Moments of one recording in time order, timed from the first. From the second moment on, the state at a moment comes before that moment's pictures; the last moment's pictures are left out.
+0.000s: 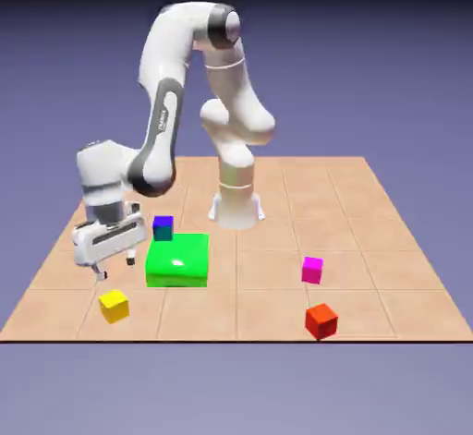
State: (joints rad) arm -0.82 0.35 0.21 -2.28 0.59 2.67 1.97
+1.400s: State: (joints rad) arm -0.17 0.15 0.67 -2.72 0.69 2.70 1.59
